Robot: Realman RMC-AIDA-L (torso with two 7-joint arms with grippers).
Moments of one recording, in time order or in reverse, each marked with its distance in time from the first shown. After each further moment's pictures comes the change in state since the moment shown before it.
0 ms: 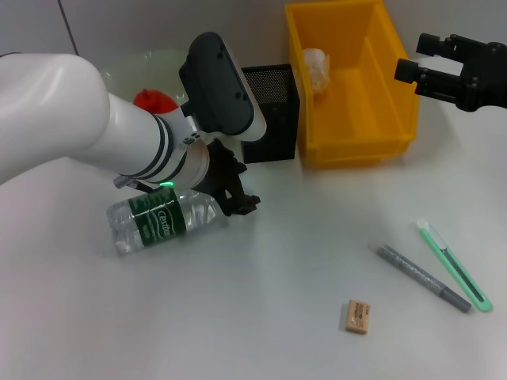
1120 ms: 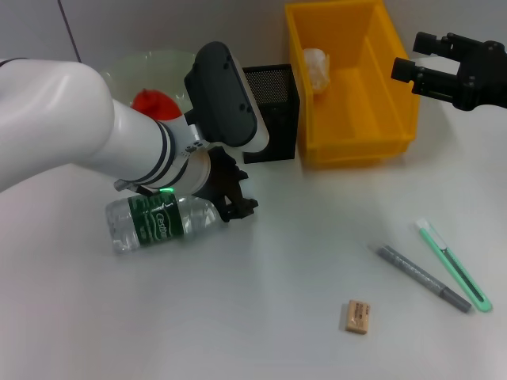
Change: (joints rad) left arm 0.005 0.000 0.027 0.008 0.008 0.002 0.022; right arm 0.005 0.003 -0.002 0.000 0.000 0.000 -0.002
